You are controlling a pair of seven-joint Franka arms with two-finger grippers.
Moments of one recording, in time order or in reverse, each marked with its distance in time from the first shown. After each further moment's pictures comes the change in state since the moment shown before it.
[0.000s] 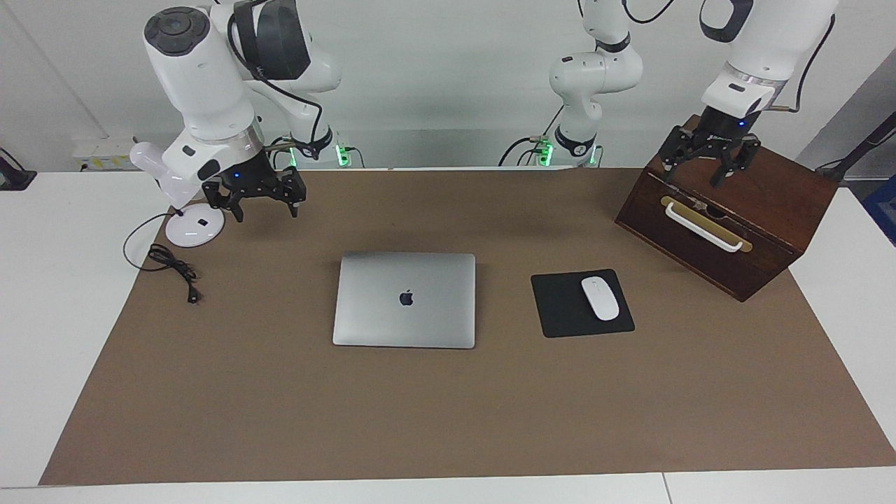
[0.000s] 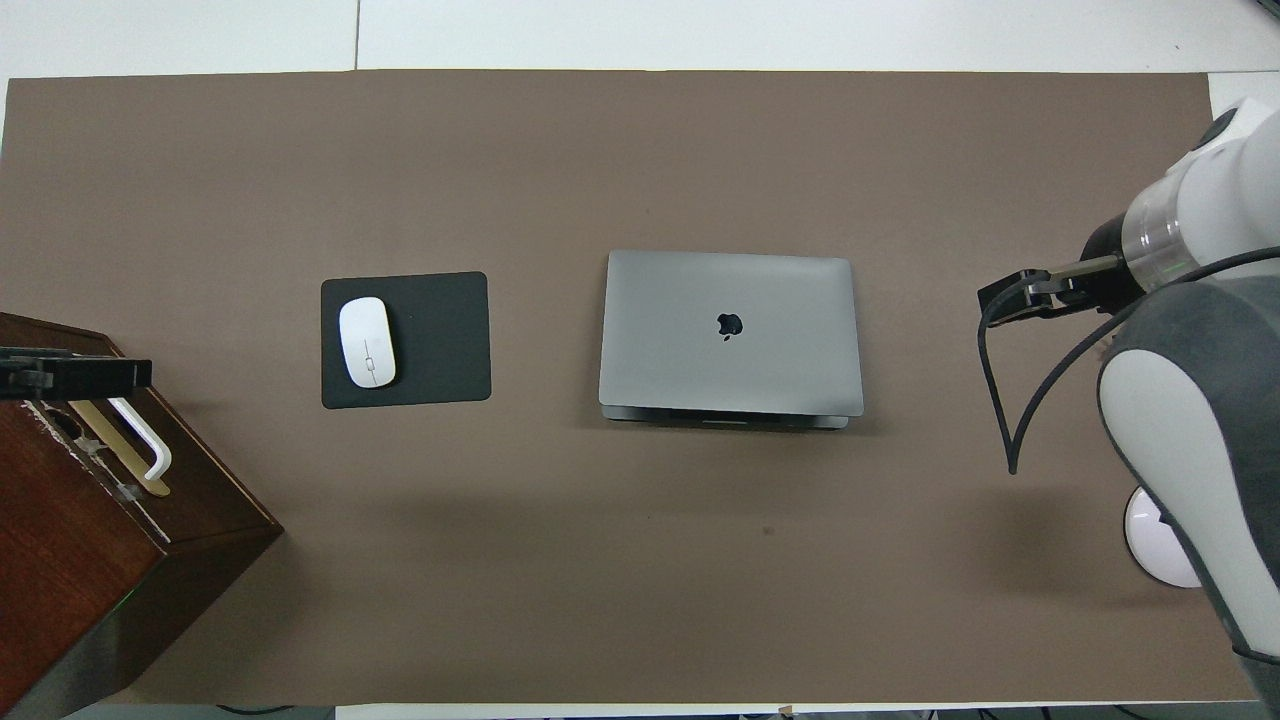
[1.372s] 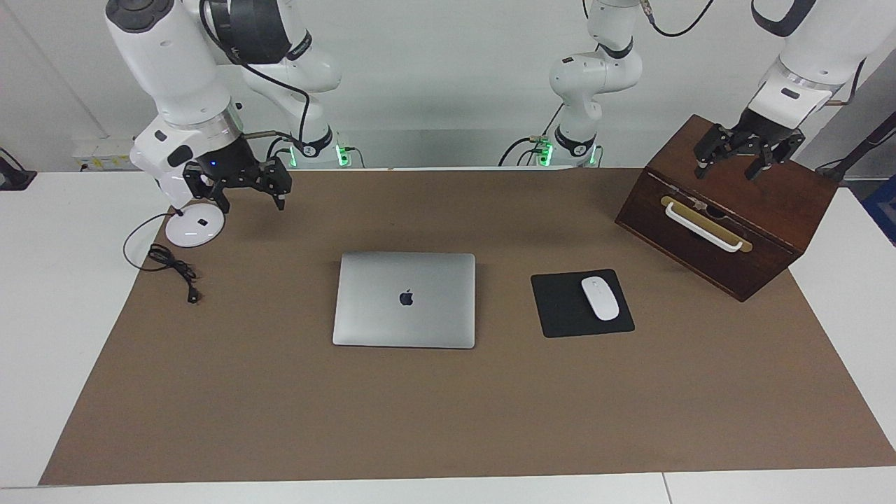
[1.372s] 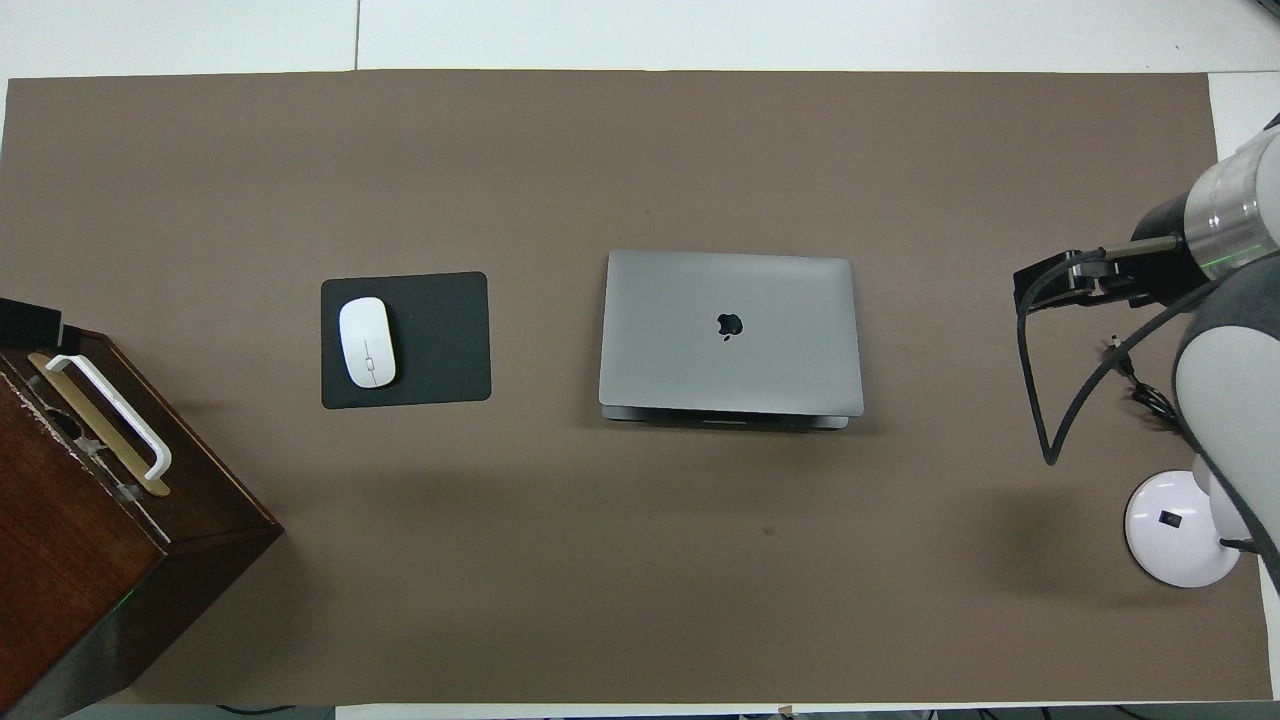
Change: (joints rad) left arm 0.021 0.211 -0.001 0.327 0.072 -0.265 -0.047; right arm 0.014 0.003 -0.045 0.059 0.034 -0.050 0.019
